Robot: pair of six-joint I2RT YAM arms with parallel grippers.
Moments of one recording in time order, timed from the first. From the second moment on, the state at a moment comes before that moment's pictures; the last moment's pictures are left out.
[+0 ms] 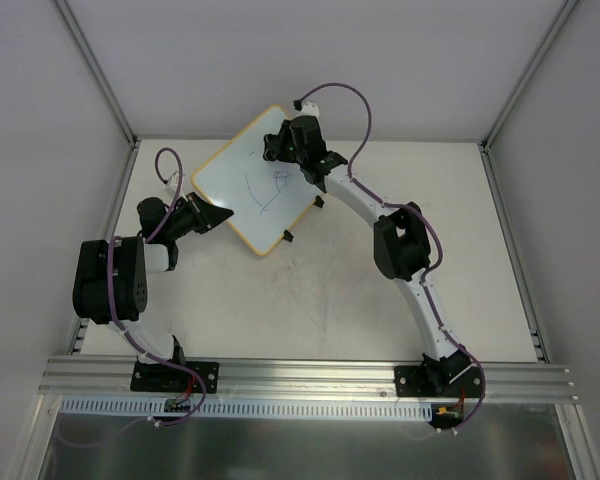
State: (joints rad) left arm 0.12 1.68 0.59 0.87 0.85 -0.72; right arm 0.62 2.46 2.23 -0.09 0.08 0.55
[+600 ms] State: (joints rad) left arm 0.12 1.68 0.59 0.87 0.86 -0.72; right arm 0.53 2.47 2.25 -0.20 0.12 0.60
